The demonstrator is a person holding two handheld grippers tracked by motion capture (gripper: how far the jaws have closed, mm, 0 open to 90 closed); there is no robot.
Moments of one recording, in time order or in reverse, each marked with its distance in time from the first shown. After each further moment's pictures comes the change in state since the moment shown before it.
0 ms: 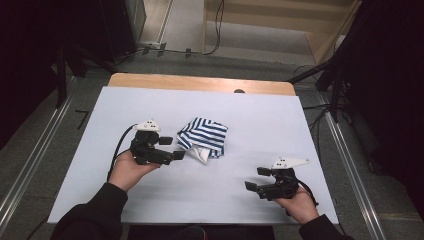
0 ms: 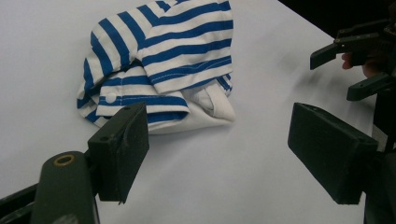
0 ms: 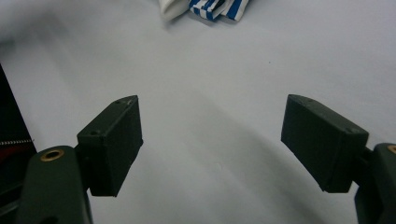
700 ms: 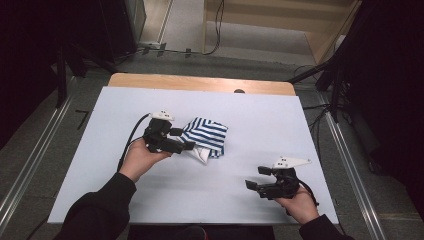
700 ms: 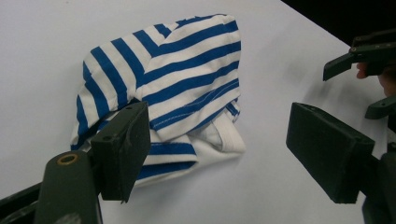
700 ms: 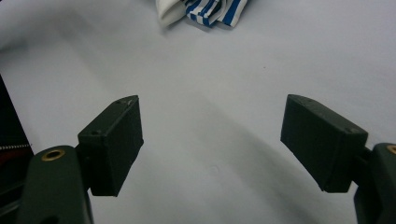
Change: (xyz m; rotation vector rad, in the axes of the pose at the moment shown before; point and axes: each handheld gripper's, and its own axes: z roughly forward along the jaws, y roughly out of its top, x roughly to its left) left arm 0.008 0.031 0.029 0.039 -0.014 0.026; right arm 0.001 0.001 -0.002 -0.018 -0.012 0.000
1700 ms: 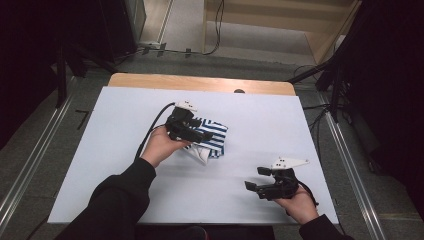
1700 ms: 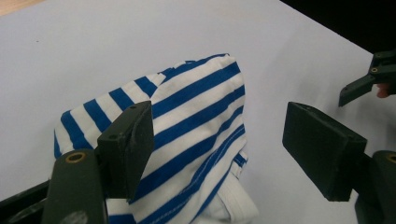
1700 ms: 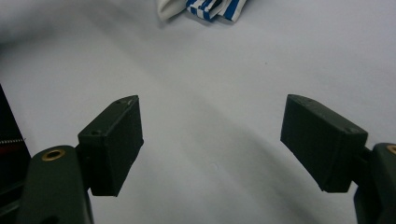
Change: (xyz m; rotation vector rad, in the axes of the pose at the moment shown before) left arm -0.002 0.041 0.050 0.037 -0.013 0.079; right arm 0.001 -0.001 0.003 0.017 -0.007 -0.018
